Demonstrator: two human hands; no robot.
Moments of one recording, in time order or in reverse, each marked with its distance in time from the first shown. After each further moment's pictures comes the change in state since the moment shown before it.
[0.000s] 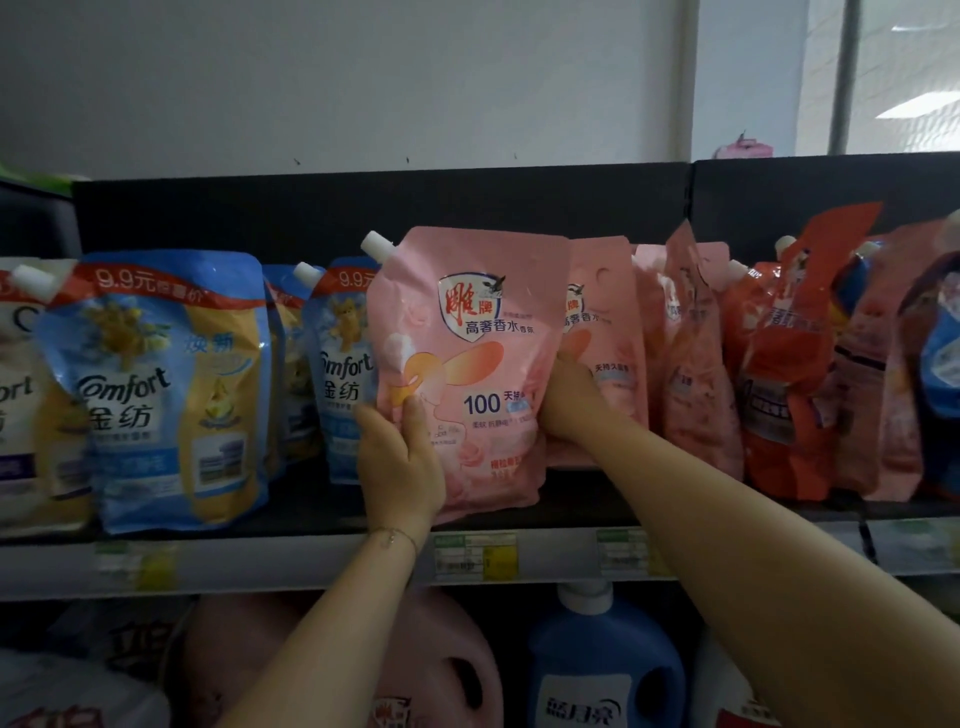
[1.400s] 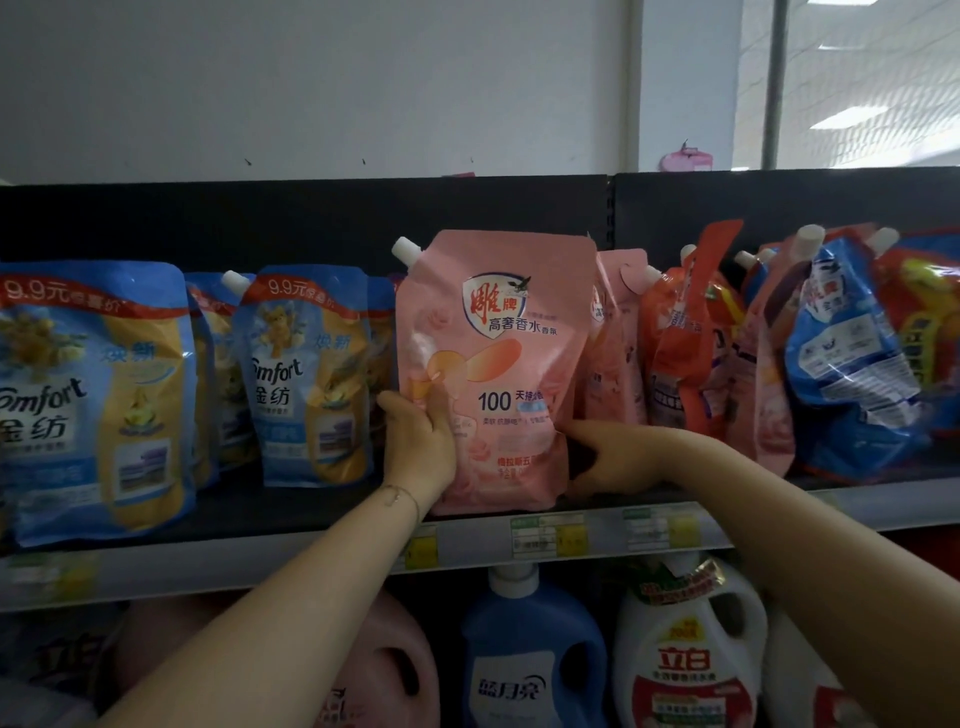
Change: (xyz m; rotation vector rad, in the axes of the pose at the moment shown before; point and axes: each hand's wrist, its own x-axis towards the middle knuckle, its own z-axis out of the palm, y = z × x) left_hand -0.019 0.043 0.059 0.046 -0.335 -0.132; right_hand -0.093 0.092 -0.065 0.274 -0.612 -0.049
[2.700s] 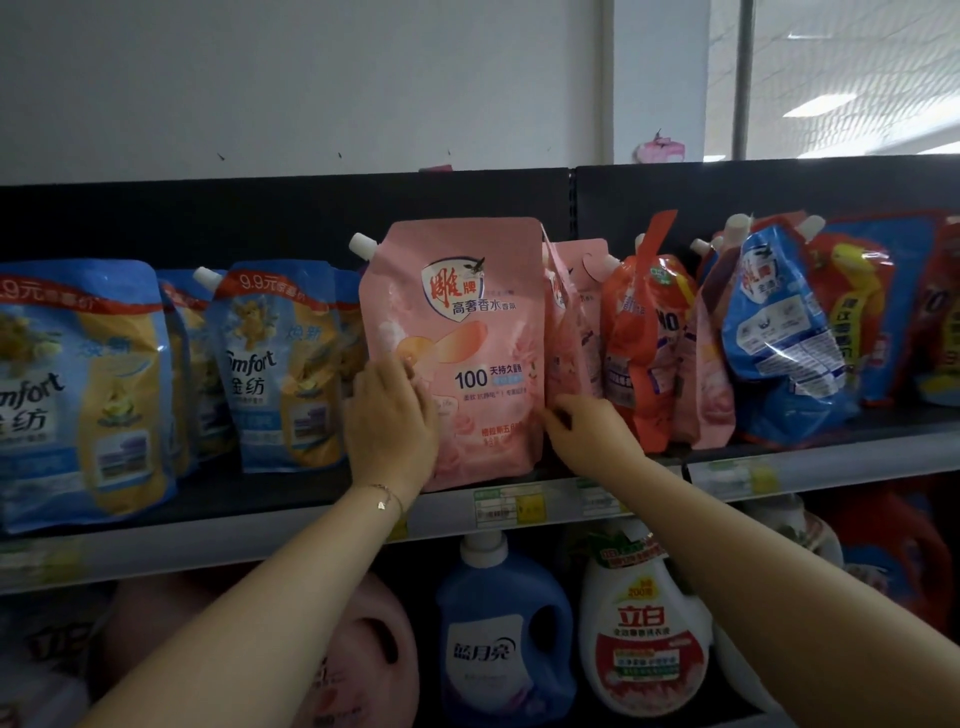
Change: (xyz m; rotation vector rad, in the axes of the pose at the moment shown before) left_hand -0.029 0.019 -0.007 0.554 0.251 0.530; right_hand -0.020 0.001 0.036 0.077 0.718 0.182
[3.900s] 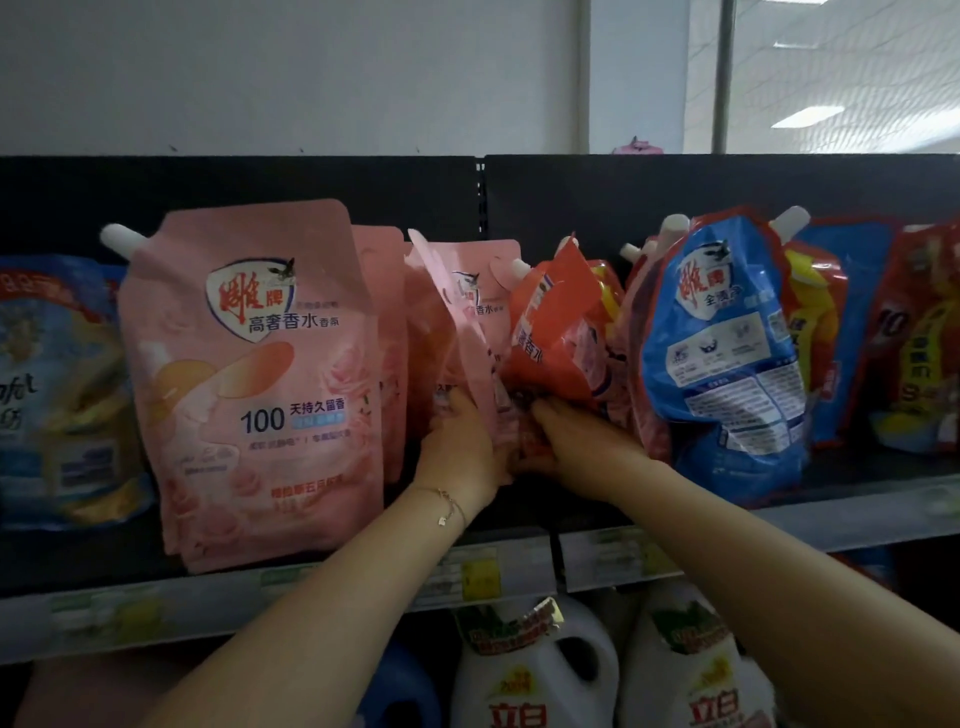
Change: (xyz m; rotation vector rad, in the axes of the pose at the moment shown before) left_hand 0.006 0.161 0.153 -0.070 -0.673 -0.231; right_hand 0.068 0.141 -0.064 -0.350 -0.254 -0.206
